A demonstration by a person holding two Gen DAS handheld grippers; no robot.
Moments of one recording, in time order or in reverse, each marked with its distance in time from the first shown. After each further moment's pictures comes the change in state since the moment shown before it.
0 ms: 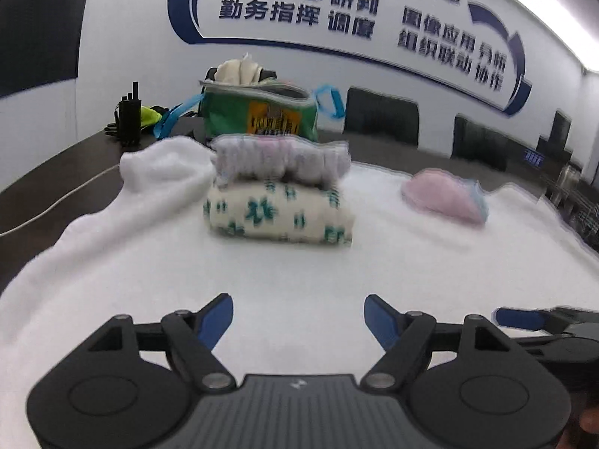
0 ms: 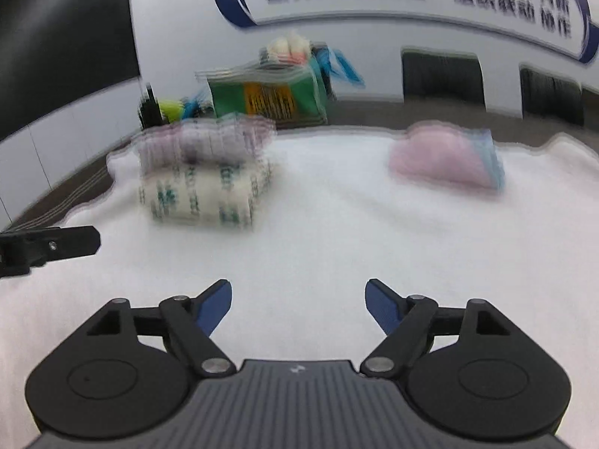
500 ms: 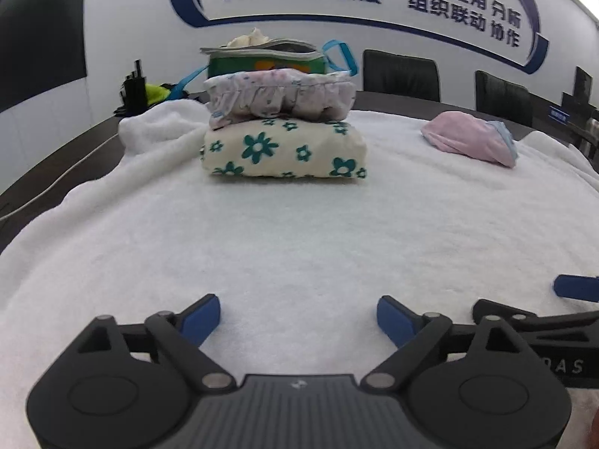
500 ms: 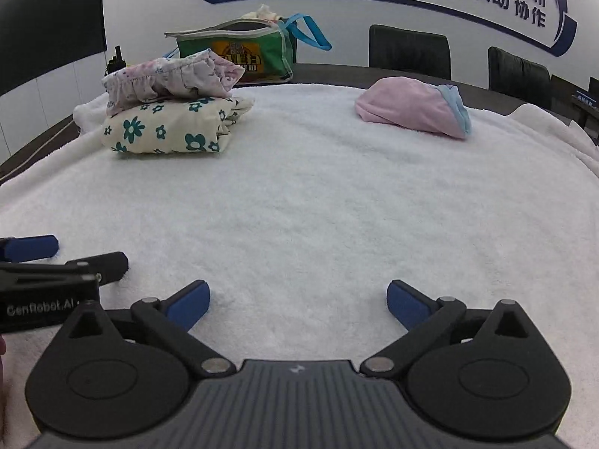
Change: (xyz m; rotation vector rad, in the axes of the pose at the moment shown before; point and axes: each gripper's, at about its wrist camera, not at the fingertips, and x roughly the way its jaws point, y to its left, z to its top) left arm 0.031 -0.012 -0.033 0.041 0.076 0.088; right arm 0.001 0.007 -0.039 -0.001 0.038 -0.129
